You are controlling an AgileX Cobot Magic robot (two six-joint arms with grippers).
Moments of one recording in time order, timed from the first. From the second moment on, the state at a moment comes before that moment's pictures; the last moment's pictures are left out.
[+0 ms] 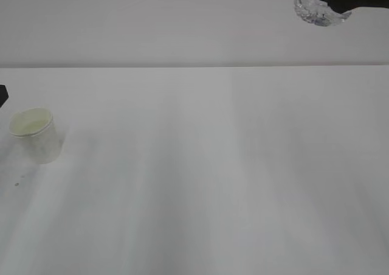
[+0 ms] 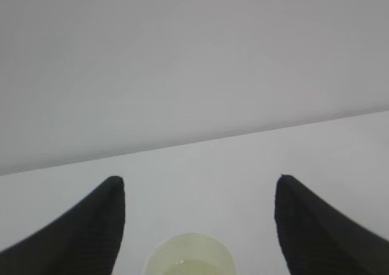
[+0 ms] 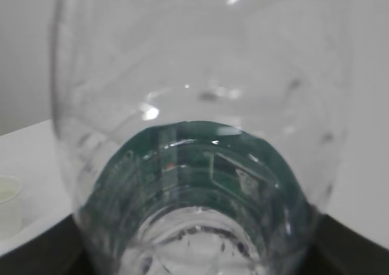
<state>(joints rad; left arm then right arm) 0.20 1.49 -0.32 0.48 -1.10 -0.22 0.26 1.16 -0.86 -1.09 -0.32 0.89</state>
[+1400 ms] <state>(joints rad) 0.20 1.15 -0.35 0.55 -0.80 -0.30 0.11 1.16 -0.72 -1.08 -0.34 0.80</state>
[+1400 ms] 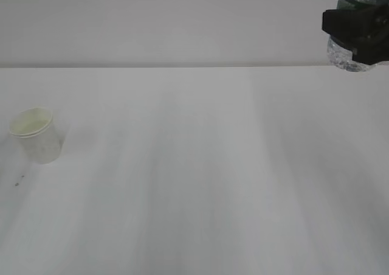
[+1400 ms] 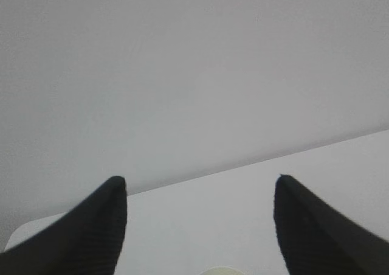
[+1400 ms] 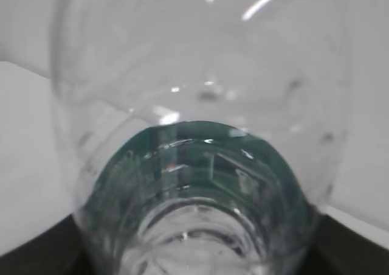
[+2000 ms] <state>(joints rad) 0.20 1.15 -0.35 0.56 -0.80 -0.30 0.11 1.16 -0.52 -0.69 -0.43 0.47</state>
